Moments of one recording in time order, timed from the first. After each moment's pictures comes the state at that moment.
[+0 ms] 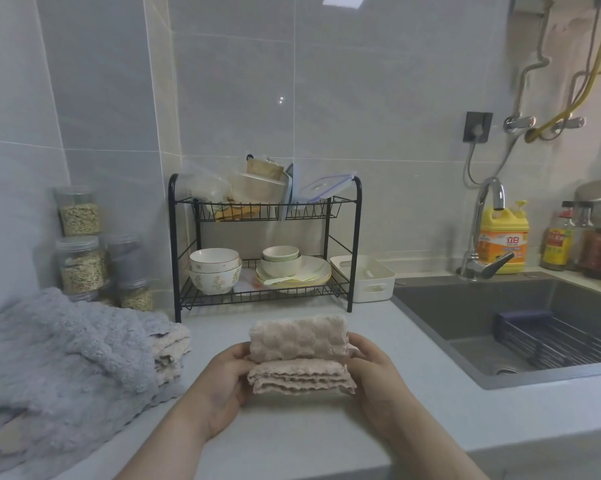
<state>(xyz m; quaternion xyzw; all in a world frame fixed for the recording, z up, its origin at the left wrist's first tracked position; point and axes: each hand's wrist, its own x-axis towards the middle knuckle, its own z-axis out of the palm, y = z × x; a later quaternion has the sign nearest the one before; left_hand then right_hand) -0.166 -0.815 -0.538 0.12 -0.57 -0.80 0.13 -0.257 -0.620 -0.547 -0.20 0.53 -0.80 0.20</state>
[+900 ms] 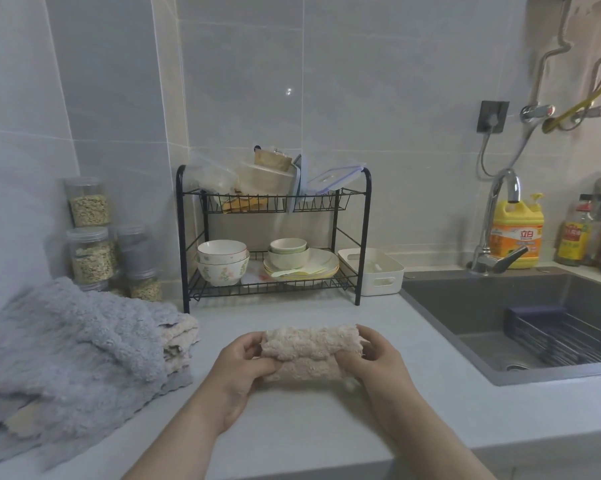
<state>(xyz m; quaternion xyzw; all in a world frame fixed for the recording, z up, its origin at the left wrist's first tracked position) -0.163 -0.812 -0.545 0.12 -0.62 -0.76 0.16 -0.248 -0.620 -0.547 -0.17 0.64 -0.74 0.11</state>
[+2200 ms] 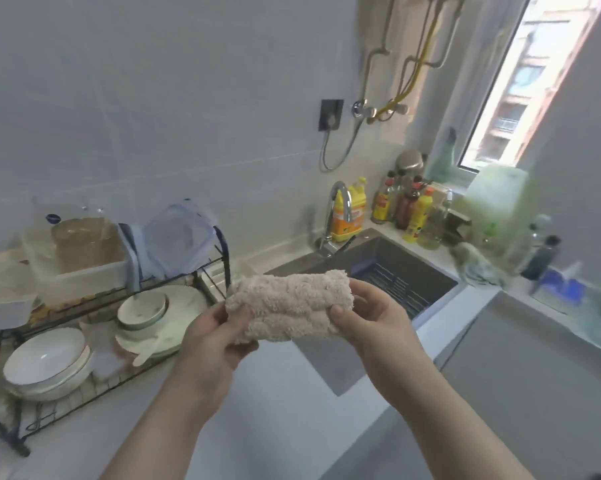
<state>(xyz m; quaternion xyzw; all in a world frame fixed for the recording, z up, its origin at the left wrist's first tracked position) -0.263 -0.720 -0.246 0.03 -0.53 -0.85 0.01 -0.264 -0.520 -0.231 -0.03 0.63 -0.78 0.00</state>
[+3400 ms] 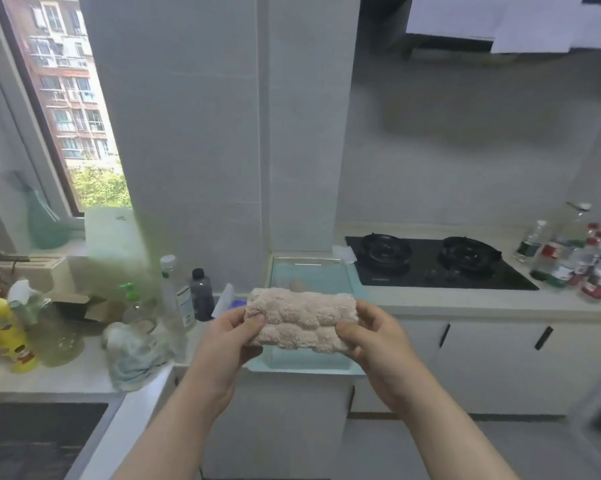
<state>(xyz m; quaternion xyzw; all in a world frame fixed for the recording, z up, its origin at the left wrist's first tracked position) -0.391 0.023 -0.227 -0.28 -0.55 -0.69 -0.37 -0.225 0.137 -0.224 0.32 0.56 -0.68 -0.34</state>
